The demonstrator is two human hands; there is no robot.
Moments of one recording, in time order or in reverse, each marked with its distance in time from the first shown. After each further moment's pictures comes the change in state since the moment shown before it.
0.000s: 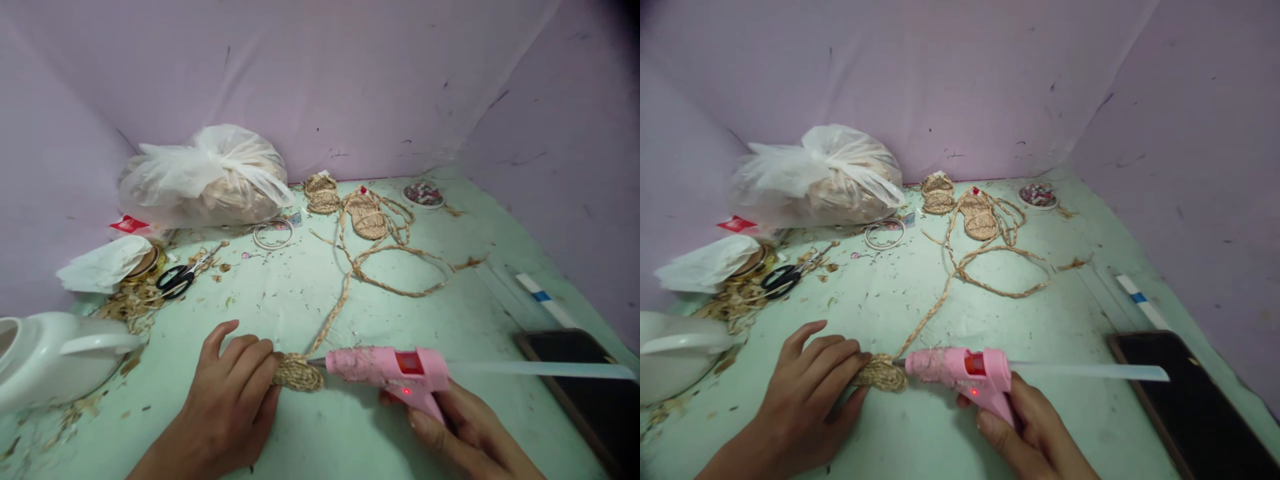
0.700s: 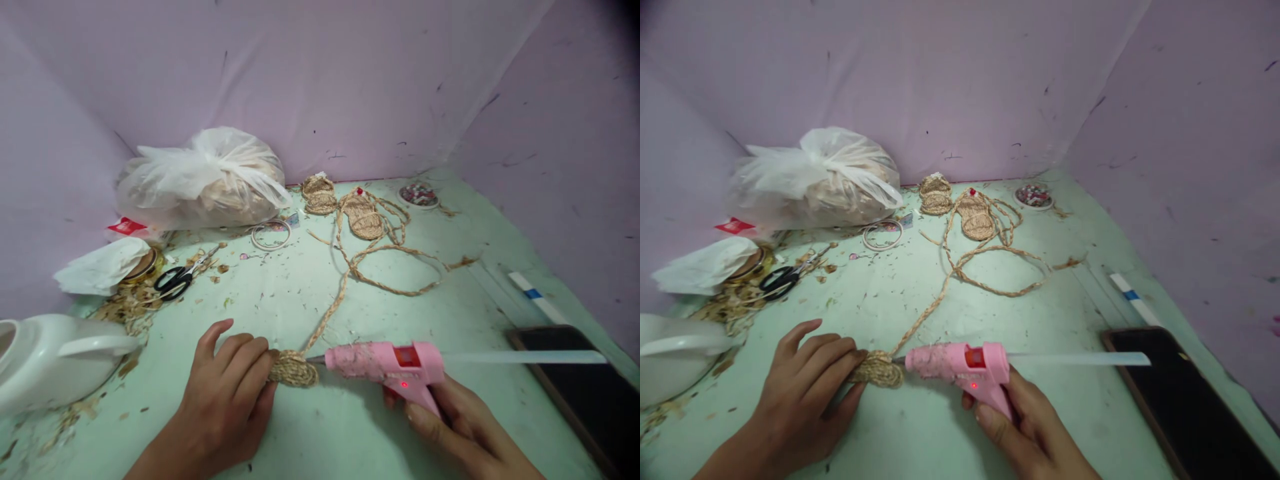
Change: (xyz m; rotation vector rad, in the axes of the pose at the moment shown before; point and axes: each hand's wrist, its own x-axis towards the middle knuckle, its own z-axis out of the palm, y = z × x) left_hand 0.003 0.000 -0.002 0.030 0.024 -0.005; right_hand 0.005 -0.008 -0.004 -0.042 -0.108 -0.069
